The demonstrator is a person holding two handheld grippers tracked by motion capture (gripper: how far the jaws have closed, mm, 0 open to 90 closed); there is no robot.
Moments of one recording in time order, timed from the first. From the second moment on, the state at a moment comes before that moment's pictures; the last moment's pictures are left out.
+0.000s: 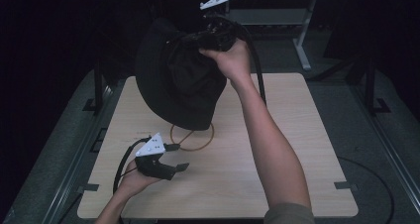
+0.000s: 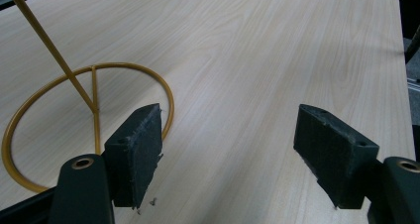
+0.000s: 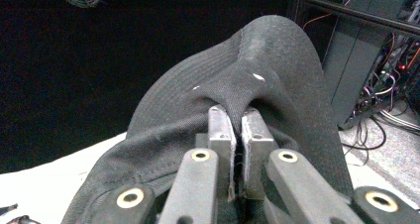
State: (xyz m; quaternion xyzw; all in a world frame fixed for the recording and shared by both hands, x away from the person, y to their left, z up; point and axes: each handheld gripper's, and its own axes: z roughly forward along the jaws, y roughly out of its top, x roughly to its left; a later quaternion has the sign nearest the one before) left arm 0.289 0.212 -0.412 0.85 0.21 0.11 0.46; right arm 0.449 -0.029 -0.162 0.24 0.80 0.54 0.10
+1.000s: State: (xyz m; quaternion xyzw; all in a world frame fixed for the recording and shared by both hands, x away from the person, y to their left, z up) left arm 0.288 0.210 -0.415 0.87 0.19 0.09 0.45; right arm 0.477 0.009 -0.183 0.27 0.82 0.49 0.10
